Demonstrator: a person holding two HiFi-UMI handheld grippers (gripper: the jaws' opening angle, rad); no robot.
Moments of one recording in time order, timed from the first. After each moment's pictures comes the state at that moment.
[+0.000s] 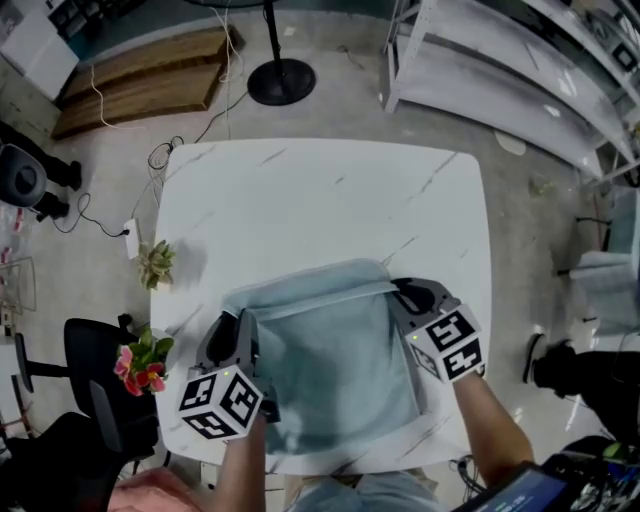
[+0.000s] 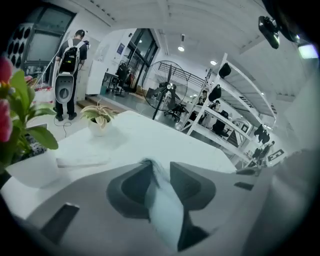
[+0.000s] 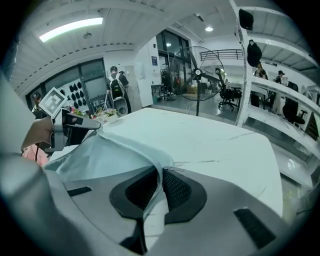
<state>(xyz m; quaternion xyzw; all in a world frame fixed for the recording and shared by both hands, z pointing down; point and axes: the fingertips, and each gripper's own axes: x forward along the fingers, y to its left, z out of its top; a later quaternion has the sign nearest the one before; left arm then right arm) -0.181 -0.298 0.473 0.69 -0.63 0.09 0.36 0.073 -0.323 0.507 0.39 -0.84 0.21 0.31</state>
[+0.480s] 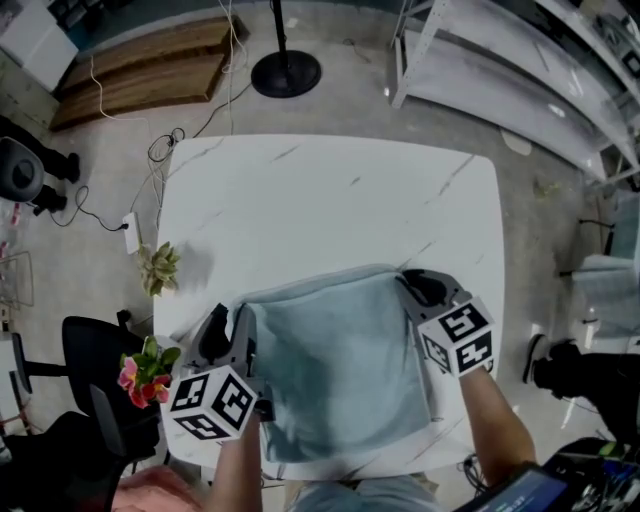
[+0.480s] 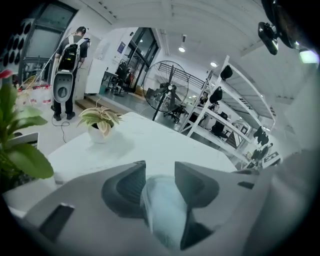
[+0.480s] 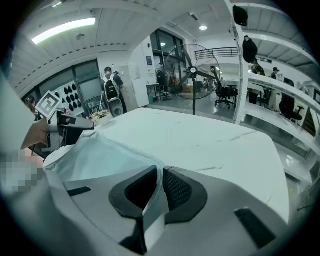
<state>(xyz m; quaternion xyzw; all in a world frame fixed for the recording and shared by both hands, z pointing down) -0.205 -0.319 0.477 0.69 -0.62 0.08 0.36 0.069 -0.351 0.520 0.40 -0.83 0.22 0.31</state>
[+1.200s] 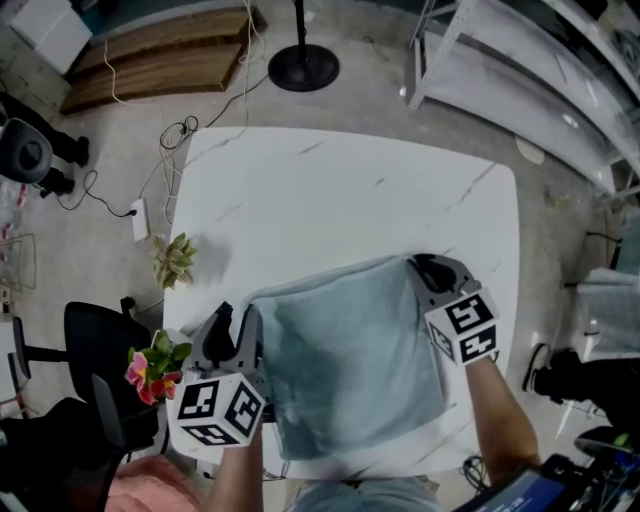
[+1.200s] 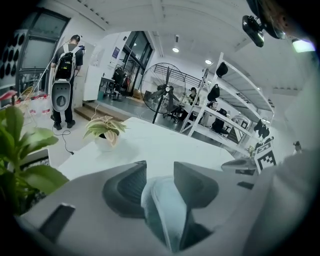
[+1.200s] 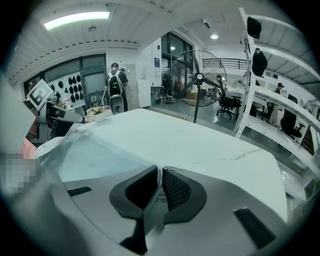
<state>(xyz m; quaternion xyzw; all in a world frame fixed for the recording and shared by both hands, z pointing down) -0.218 -0.316 0.467 0.70 -0.63 0.10 0.32 0.059 -0.387 0.520 0.41 -0.84 0.16 0.32</state>
